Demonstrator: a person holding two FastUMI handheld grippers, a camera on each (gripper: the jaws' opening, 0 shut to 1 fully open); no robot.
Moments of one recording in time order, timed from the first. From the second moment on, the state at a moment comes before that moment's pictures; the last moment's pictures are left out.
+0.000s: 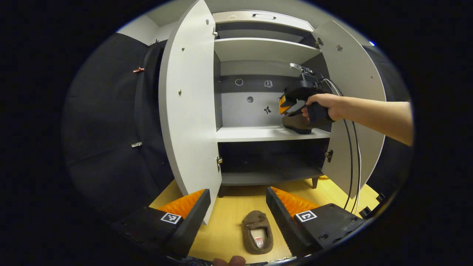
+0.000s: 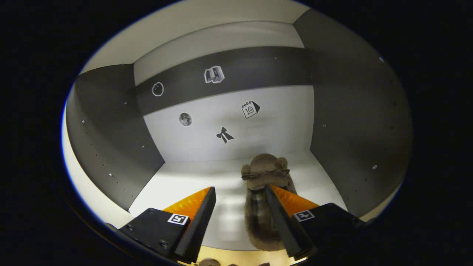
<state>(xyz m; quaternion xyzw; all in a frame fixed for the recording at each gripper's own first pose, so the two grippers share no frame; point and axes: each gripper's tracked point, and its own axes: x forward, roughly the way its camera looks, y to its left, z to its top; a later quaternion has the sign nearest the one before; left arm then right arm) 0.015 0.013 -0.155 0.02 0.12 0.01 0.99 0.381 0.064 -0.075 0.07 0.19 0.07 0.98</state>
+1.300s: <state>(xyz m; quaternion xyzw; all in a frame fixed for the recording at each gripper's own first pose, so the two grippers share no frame) 0.057 -0.003 -0.413 0.03 0.32 -0.05 0.94 0.074 -0.013 0.044 0.06 0.01 0.09 0.99</state>
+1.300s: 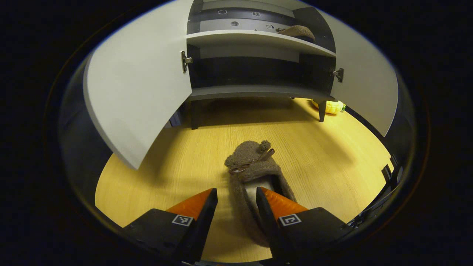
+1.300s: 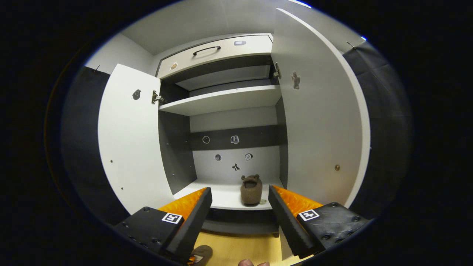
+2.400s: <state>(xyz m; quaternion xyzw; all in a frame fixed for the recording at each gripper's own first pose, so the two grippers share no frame) 0.088 -0.011 -0.319 0.05 0.31 0.02 0.95 0.040 -0.046 0.028 0.07 0.02 0.12 0.99</state>
